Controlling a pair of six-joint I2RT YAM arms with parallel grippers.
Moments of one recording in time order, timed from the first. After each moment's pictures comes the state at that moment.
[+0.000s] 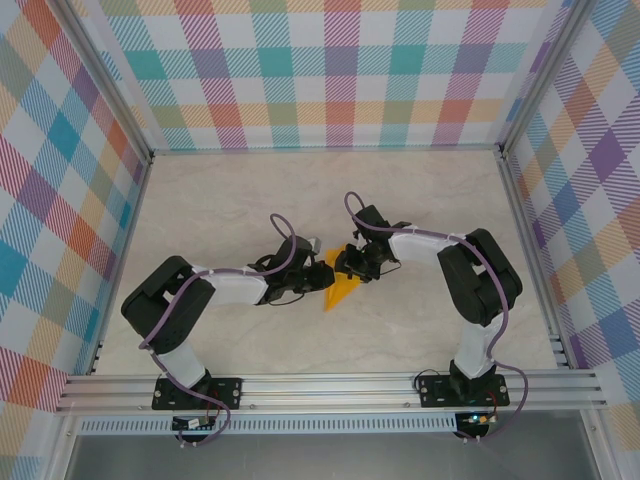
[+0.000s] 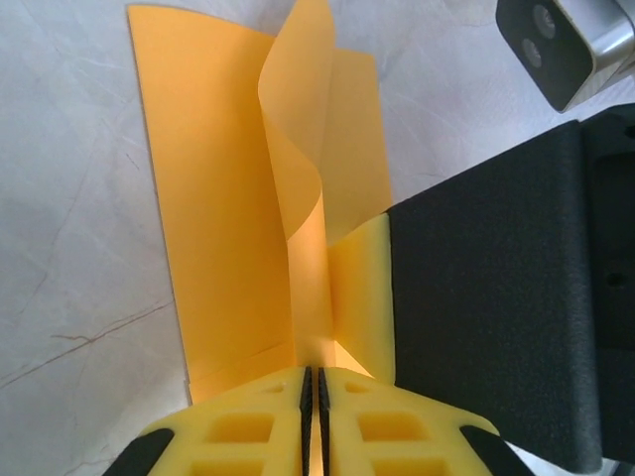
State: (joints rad) left arm -0.72 1.70 0.75 0.20 0.24 -0.83; right arm 0.57 1.86 1.08 -0.44 -0.40 0.79
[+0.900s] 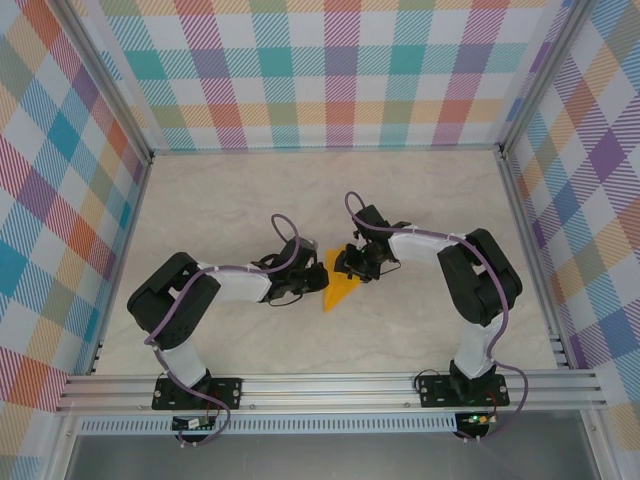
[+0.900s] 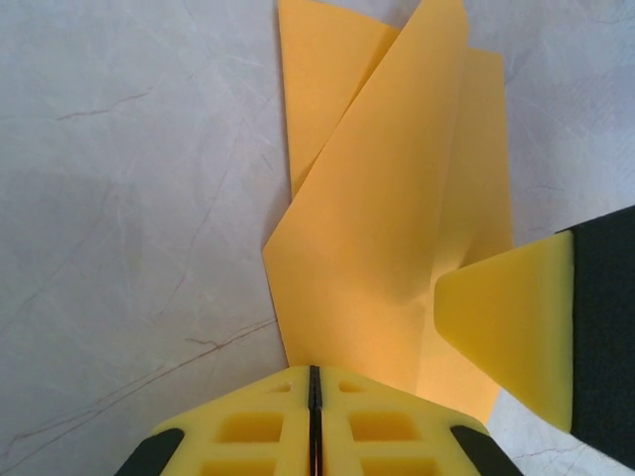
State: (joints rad) left arm -0.72 1.74 0.78 0.10 0.14 -0.81; right arm 0.57 1.86 1.08 -0.44 -0.40 0.80
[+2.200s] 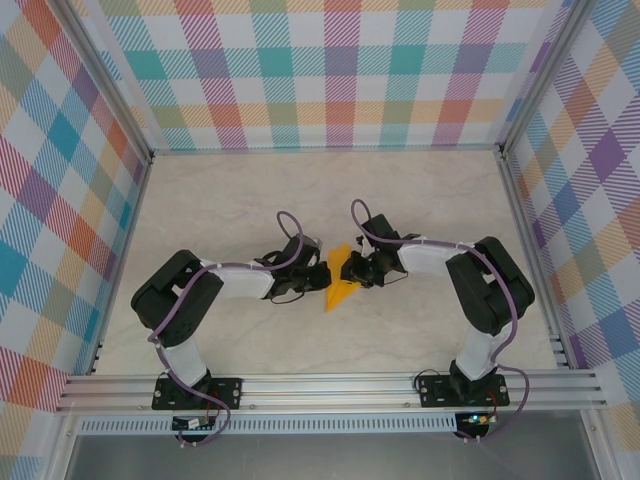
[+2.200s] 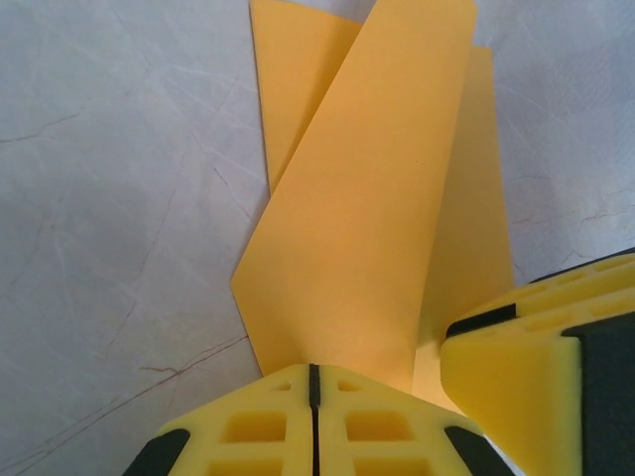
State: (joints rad) left arm -0.72 1.76 0.82 0.07 0.17 -0.75; right arm 0.56 1.78 0.93 -0.30 -0.46 0.76
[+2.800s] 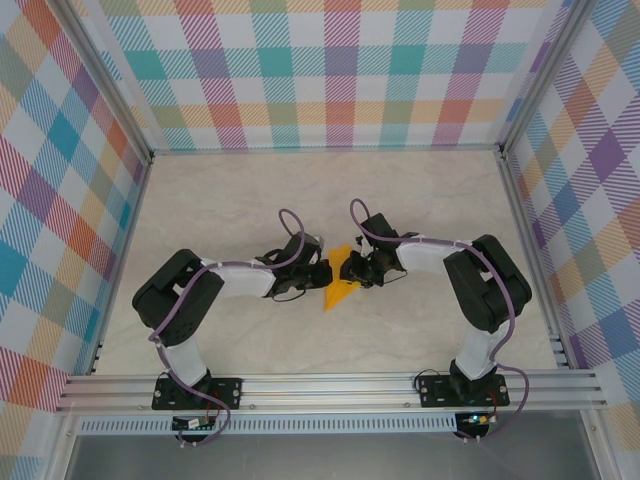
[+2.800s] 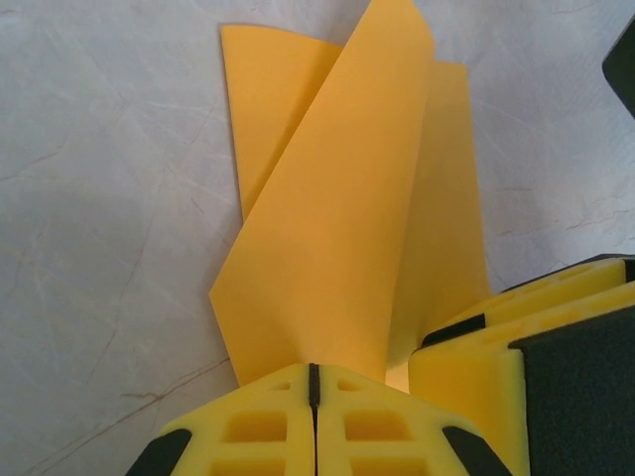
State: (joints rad) left arm -0.72 1.77 0.85 0.07 0.16 -0.73; right arm 0.56 1.80 0.95 -0.31 -0.47 0.76
